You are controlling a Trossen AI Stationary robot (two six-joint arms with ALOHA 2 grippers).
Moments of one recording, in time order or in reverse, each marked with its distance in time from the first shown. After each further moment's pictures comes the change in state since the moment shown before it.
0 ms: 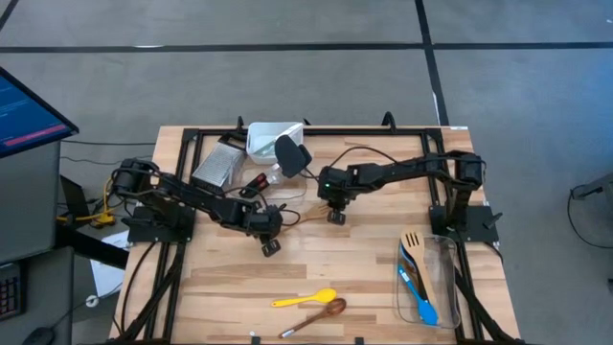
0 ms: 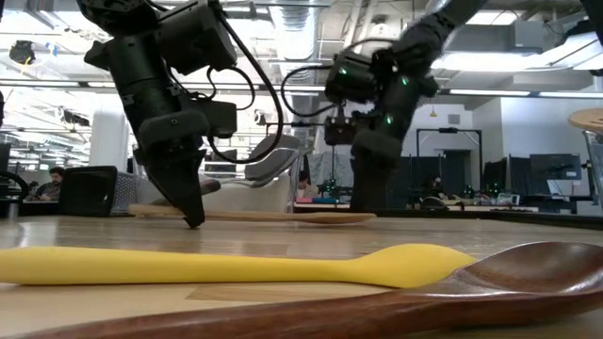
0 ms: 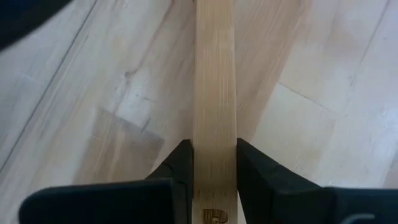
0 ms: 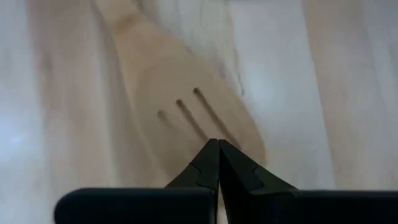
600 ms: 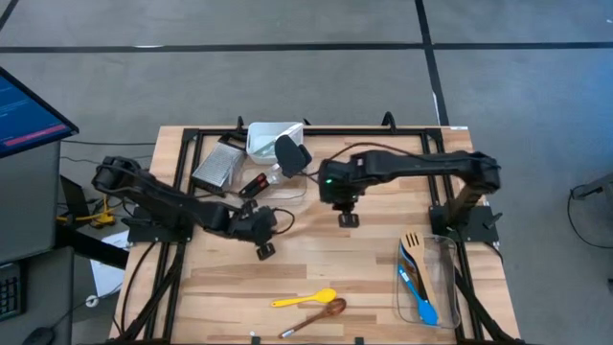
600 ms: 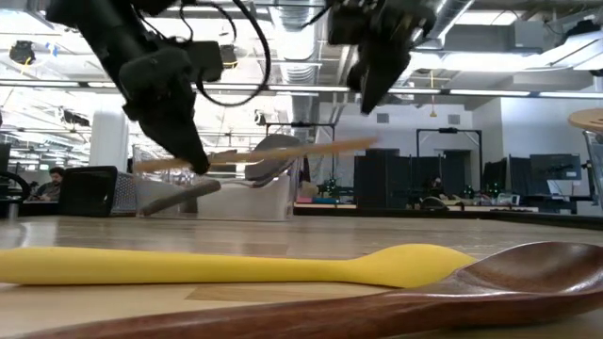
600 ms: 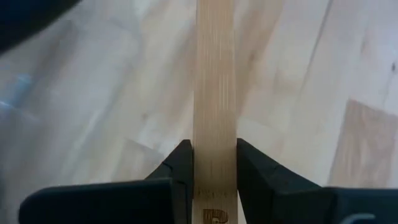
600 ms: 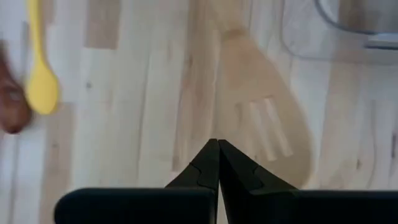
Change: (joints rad) left arm -0.123 -0.176 0.000 -0.043 -0.235 0.007; right arm 0.106 -0.137 0.378 -0.564 -0.071 -0.151
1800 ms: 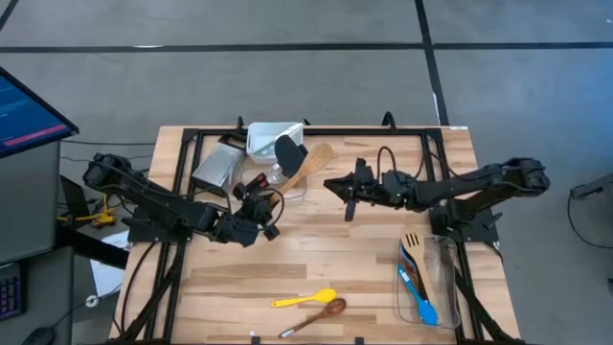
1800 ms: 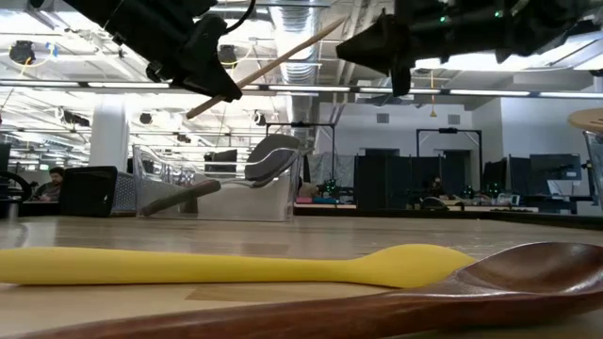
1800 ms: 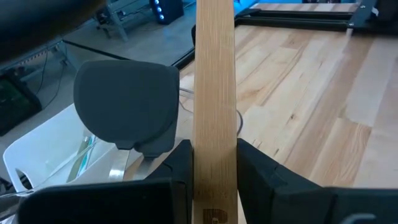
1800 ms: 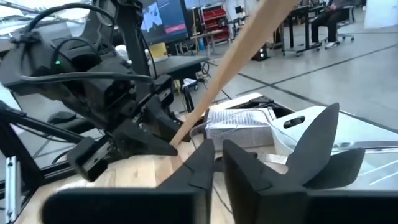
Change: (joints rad) left arm -0.062 -0.104 -0.042 0.262 -0.612 0.176; right arm 0.072 -0.383 -0.894 1.701 0.388 0.395
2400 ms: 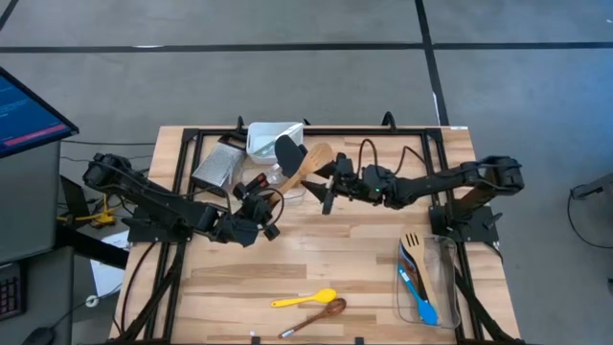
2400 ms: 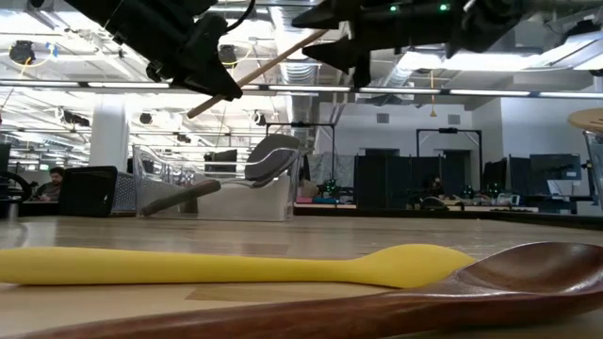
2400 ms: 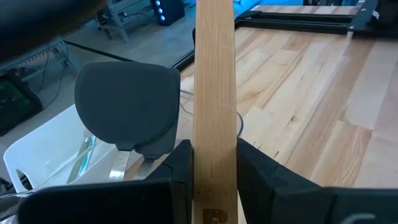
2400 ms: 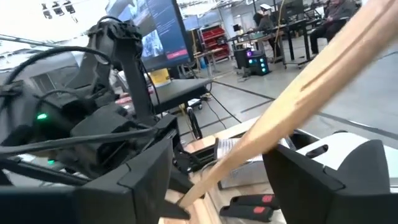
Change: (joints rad) left arm 0.000 0.000 0.000 0.007 -0.004 0.000; right arm -0.027 0.218 0.226 0.076 -0.002 0.047
